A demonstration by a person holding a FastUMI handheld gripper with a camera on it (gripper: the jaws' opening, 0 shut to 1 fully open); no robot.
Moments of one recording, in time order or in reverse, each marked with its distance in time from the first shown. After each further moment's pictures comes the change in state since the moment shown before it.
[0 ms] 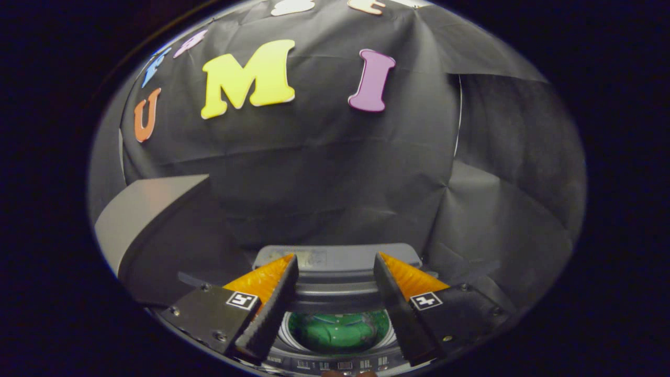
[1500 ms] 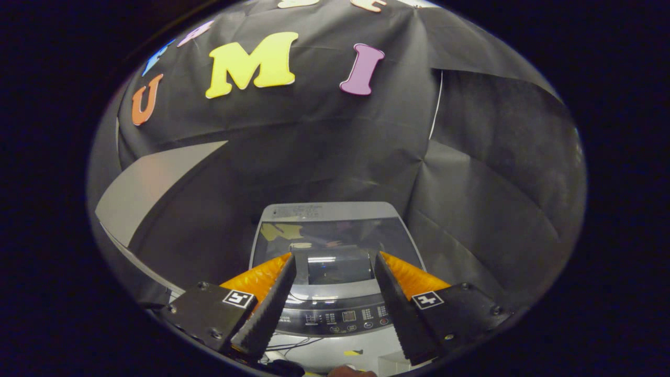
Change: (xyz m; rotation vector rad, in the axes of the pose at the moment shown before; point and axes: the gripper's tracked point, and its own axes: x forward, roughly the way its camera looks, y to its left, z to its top) arm -0.096 0.015 -0.051 0.017 0.044 -0.084
